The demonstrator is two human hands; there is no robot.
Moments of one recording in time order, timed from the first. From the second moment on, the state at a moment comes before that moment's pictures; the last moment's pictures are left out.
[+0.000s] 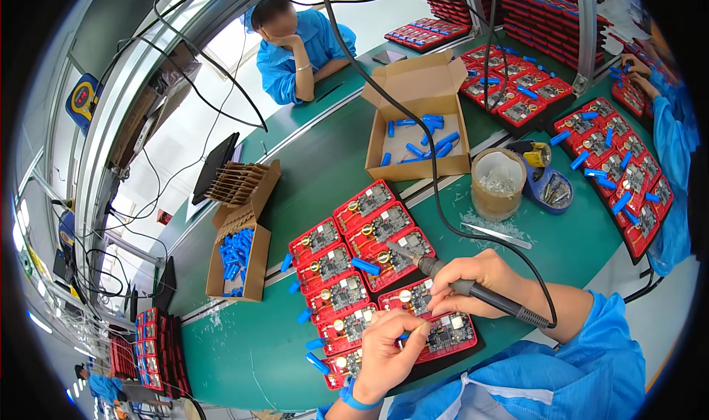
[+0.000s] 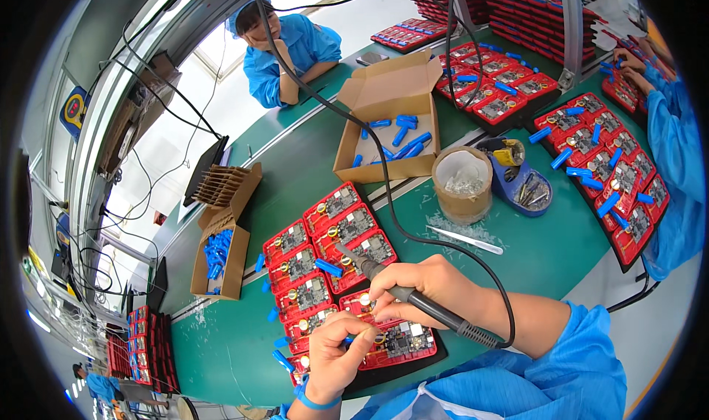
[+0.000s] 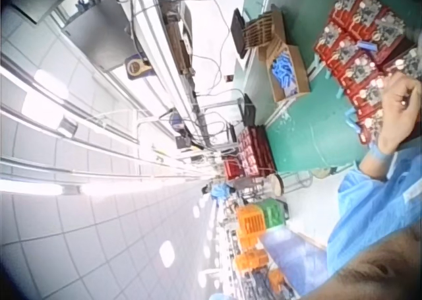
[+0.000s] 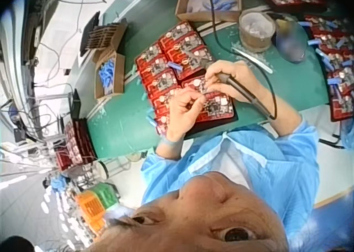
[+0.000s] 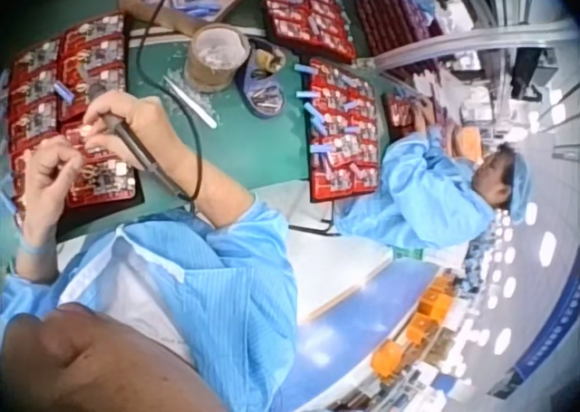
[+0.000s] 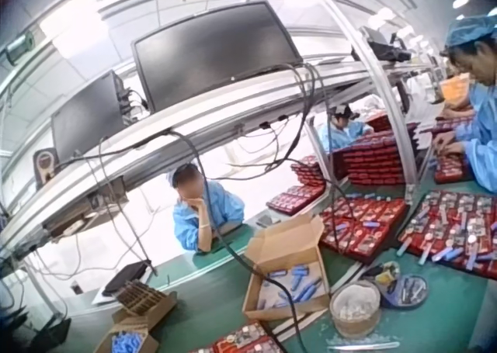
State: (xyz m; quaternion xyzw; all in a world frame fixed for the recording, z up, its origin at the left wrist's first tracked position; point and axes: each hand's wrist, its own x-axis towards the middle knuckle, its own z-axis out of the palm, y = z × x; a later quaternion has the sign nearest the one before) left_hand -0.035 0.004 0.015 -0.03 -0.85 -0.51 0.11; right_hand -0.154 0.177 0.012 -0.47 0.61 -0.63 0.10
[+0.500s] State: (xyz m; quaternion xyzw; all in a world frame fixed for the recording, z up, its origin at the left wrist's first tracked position) left_hand 0.011 -0.018 0.035 0.11 -0.82 -0.56 0.09; right_hand -0.146 0.196 0.010 -0.47 0.62 -0.63 0.01
